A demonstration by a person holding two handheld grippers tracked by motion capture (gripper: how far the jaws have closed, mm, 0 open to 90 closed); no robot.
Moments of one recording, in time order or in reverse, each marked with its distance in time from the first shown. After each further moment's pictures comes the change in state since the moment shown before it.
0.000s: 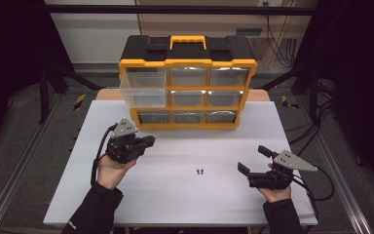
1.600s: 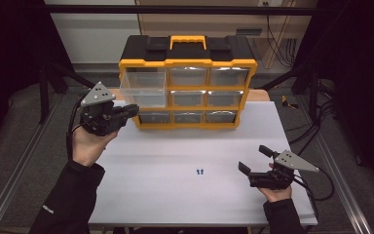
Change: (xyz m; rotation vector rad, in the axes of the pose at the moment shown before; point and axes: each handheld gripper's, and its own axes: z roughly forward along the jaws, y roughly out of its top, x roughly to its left) left arm 0.017 0.077 -0.062 -0.084 0.091 0.082; right arm -0.001 0.001 -0.002 -0.010 -0.004 0.000
